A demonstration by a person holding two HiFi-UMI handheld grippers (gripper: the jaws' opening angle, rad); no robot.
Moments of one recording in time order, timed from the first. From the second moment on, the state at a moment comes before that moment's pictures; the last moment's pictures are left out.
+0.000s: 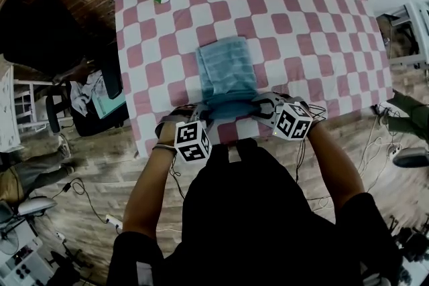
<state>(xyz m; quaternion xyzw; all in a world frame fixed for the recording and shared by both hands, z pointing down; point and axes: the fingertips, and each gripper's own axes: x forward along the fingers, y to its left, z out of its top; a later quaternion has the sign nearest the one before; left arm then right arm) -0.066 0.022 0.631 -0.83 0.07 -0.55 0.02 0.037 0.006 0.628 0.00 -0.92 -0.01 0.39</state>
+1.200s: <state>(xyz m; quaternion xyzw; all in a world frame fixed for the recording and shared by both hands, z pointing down) -0.084 -0.052 0.609 -0.86 0.25 -0.41 -0.16 0.044 -0.080 0.600 0.14 -0.93 0.05 0.32</state>
